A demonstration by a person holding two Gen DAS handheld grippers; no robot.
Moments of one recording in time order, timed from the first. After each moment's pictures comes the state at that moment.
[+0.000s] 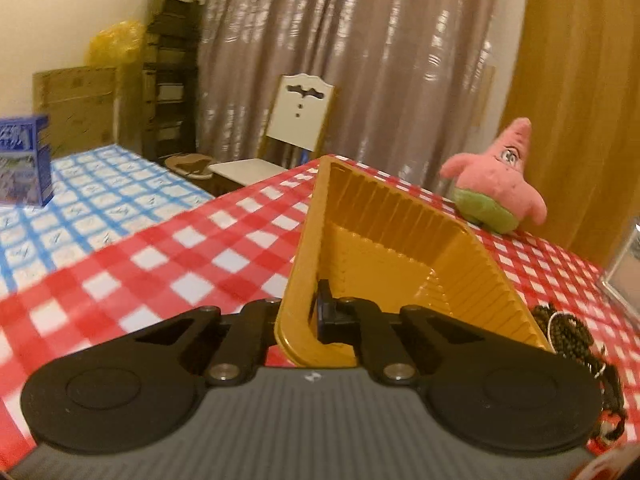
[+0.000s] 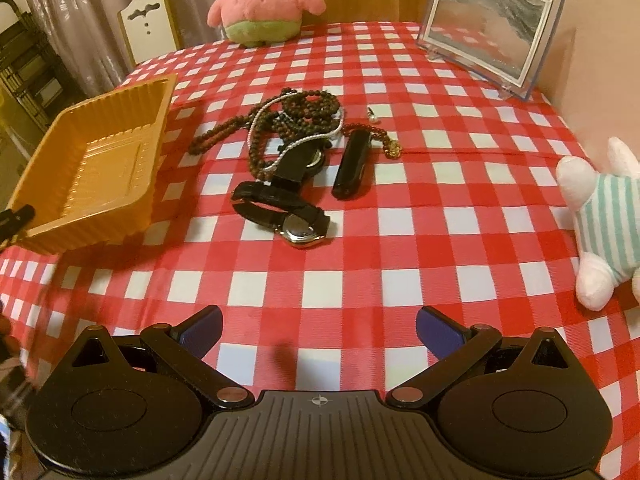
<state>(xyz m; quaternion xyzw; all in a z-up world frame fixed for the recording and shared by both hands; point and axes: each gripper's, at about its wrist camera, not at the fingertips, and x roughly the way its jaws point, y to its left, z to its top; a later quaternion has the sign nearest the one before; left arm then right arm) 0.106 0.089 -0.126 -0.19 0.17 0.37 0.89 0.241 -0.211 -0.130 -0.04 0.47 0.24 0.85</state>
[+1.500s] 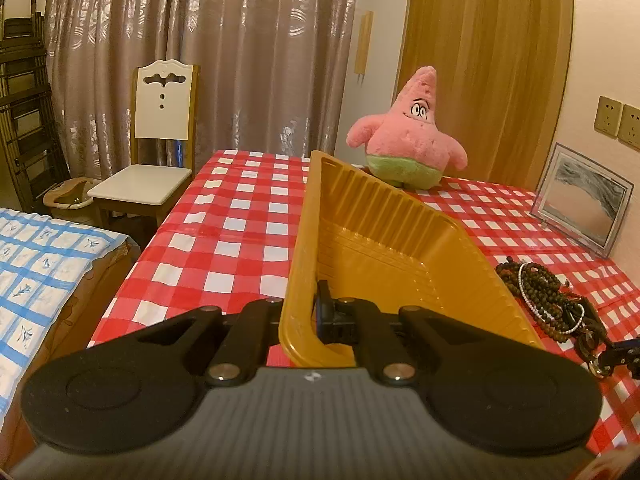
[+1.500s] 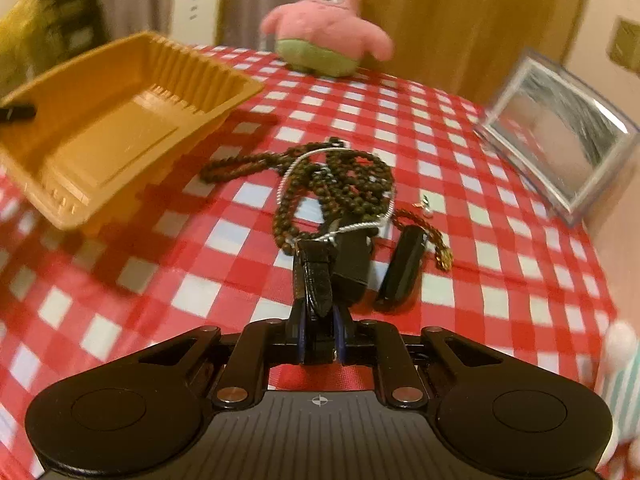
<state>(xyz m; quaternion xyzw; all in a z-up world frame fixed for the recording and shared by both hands) 0.152 0.191 -0.100 -0.10 0.24 0.17 0.95 0.279 -0.136 -0.148 -0.15 0.38 0.27 0.87</state>
